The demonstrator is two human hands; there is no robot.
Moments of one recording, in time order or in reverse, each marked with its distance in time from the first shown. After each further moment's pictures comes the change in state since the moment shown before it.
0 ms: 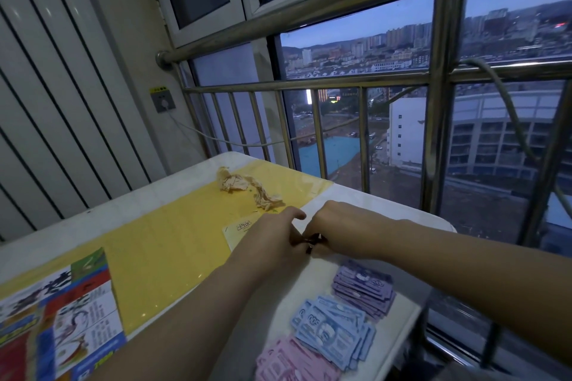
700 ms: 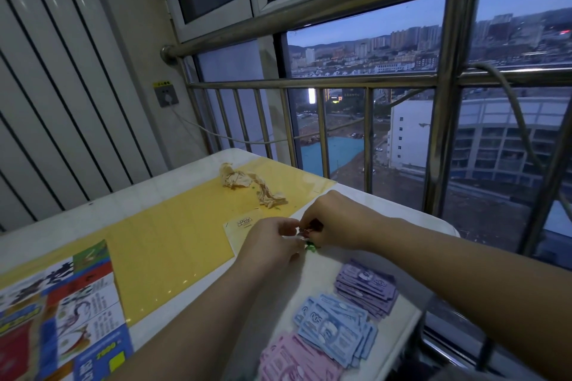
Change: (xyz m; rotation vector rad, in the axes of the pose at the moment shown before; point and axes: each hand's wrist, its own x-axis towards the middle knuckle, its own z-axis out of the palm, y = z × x) left_hand -0.012 0.005 0.006 -0.590 0.085 -0.350; right_hand 0.010 -0.001 0.000 0.236 0.153 0.084
